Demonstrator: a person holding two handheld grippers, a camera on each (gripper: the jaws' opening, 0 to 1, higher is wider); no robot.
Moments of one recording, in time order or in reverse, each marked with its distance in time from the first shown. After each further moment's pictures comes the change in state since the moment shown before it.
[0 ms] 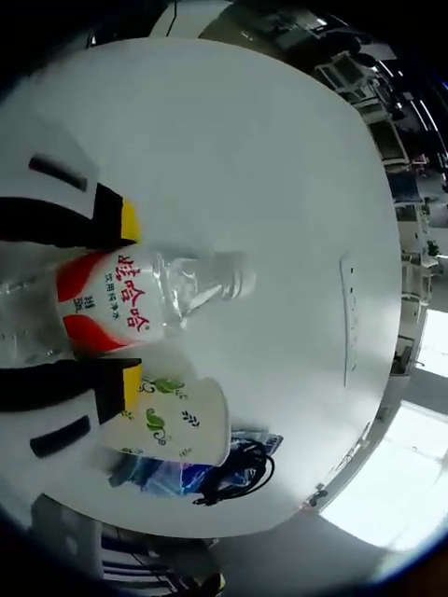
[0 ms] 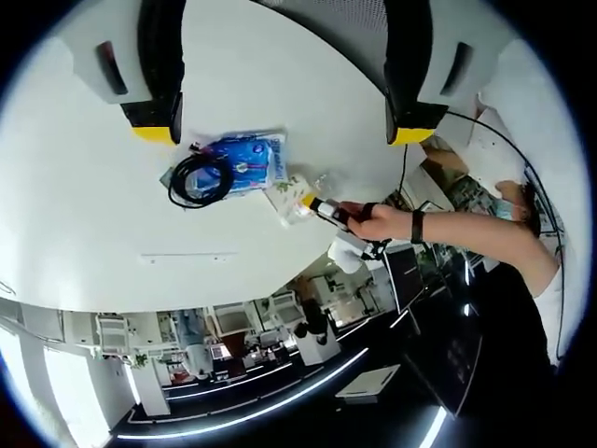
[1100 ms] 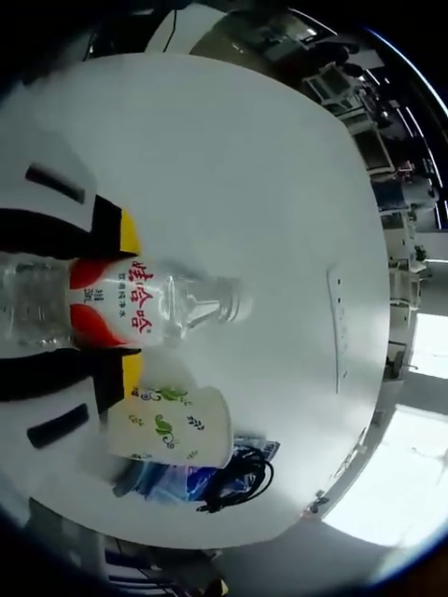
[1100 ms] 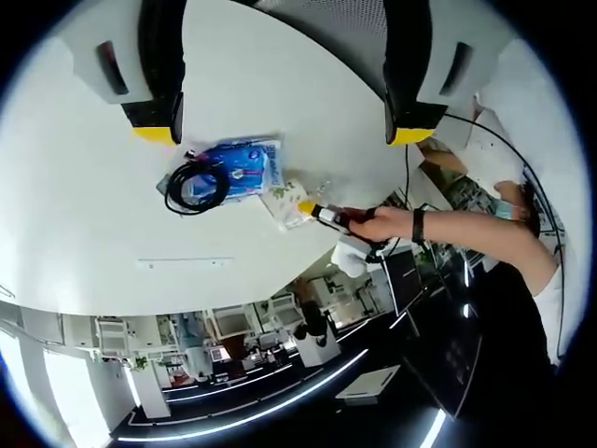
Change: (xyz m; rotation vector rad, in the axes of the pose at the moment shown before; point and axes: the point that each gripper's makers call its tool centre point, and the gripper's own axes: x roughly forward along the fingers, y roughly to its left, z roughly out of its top) left arm -0.011 0.009 0.005 0.024 -0.058 0.070; right arm 0.000 0.002 -0.005 0.008 0.007 0.006
